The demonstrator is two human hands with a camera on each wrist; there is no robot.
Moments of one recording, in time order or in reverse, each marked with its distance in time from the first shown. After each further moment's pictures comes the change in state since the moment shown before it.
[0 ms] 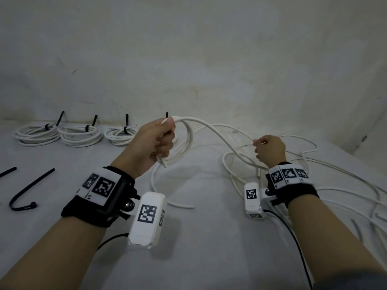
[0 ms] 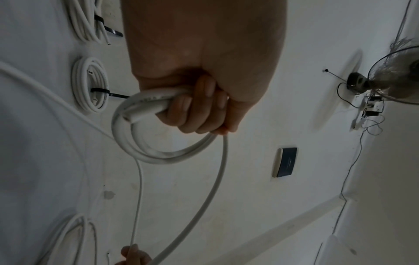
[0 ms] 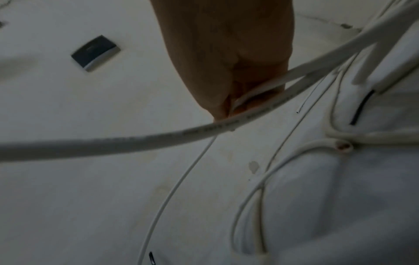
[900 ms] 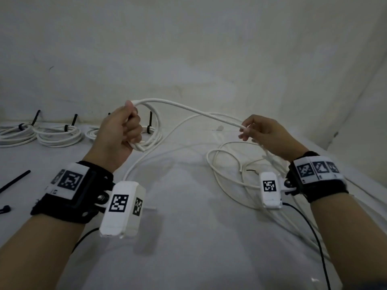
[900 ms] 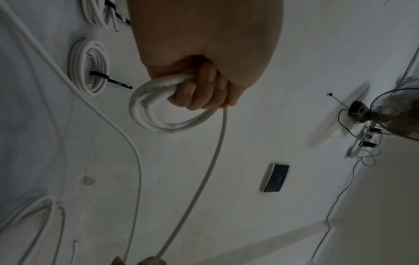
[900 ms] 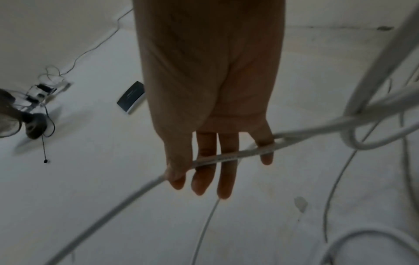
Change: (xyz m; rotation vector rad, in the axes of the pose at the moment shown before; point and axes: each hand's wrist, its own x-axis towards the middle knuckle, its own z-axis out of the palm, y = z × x) left_hand 0.008 0.010 -0.012 -0.265 0.174 0.082; right_hand -0.033 -0.038 -0.086 0.157 -0.416 -0.467
